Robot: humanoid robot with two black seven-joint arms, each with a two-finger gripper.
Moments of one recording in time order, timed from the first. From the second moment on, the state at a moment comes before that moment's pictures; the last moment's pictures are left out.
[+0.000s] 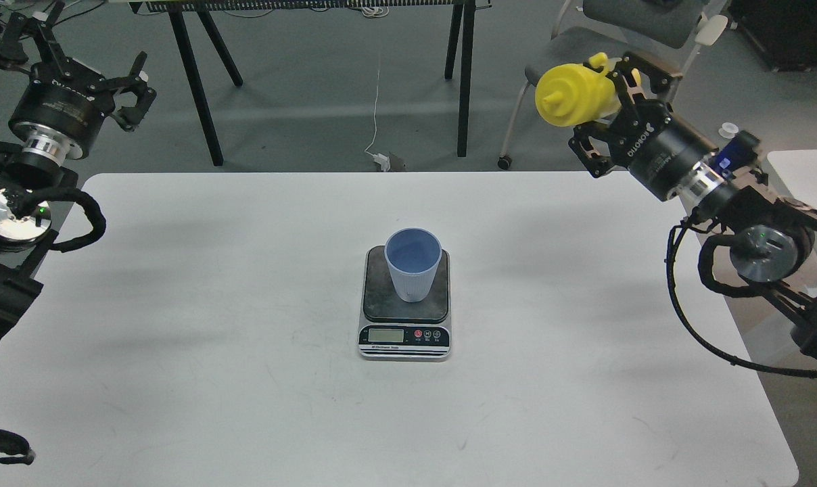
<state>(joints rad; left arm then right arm) -0.78 0.49 -0.92 -0.66 -0.17 -0.48 -0.24 0.69 -0.63 0.57 1.13 0.04 0.45 0.35</state>
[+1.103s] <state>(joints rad) -0.75 0.51 -0.91 -0.73 -0.15 -0.42 -0.26 0.15 -0.12 0.91 0.92 0.23 0.49 0.34</state>
